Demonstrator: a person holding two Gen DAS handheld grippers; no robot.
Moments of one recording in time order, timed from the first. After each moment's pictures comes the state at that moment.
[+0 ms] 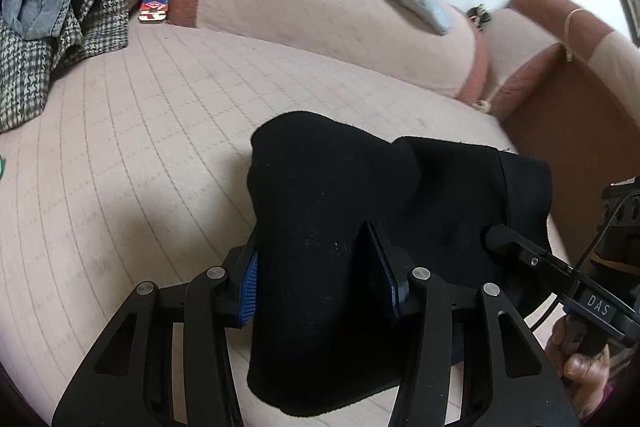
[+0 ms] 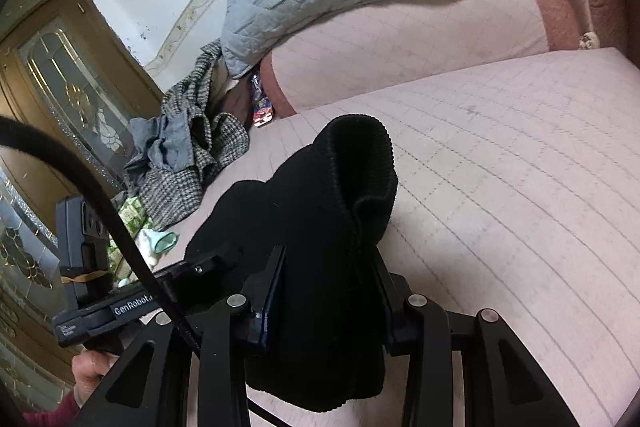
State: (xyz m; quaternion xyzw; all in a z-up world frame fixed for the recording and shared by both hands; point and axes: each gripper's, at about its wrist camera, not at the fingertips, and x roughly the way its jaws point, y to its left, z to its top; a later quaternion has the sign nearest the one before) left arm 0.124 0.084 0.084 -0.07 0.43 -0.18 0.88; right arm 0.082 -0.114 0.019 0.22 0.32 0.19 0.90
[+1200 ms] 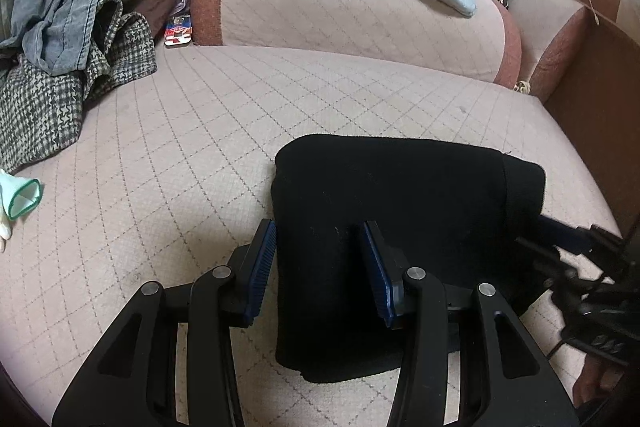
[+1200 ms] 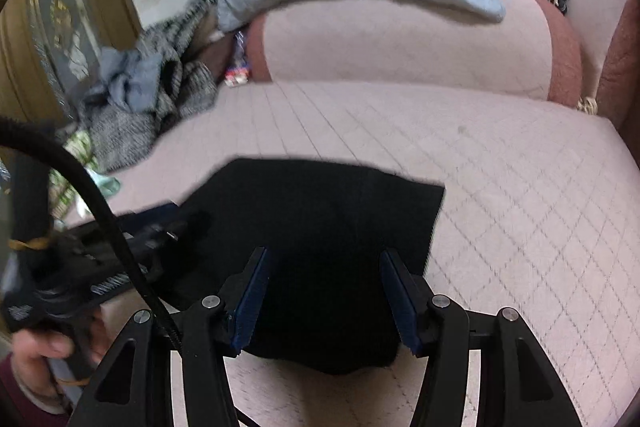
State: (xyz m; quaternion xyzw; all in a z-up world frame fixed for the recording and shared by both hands) left arm 0.113 0.066 0.077 0.01 0.41 -0.11 0.91; right arm 0.087 -0.090 0.012 0.07 0.36 0.13 0.92
